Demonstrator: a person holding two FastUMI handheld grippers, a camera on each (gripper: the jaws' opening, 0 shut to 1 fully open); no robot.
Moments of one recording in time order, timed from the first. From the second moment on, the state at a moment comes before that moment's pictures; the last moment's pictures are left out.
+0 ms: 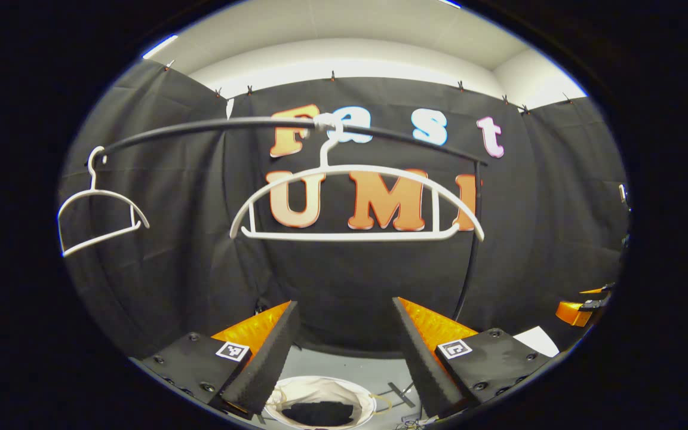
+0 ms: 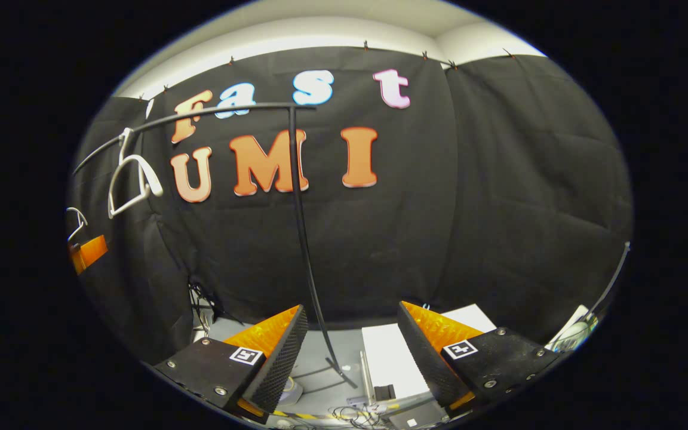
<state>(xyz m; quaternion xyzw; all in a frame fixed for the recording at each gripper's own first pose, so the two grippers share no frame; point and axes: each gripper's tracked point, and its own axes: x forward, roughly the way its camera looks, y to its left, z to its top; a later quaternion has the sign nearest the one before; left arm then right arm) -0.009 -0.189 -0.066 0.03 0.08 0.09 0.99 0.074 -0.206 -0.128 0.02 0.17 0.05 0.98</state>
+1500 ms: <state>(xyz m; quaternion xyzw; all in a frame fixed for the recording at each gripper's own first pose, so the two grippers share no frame) -0.046 -0.172 0.023 0.04 -0.02 0.13 0.99 0.015 -0.191 0.011 -0.01 0.01 0.09 1.00</state>
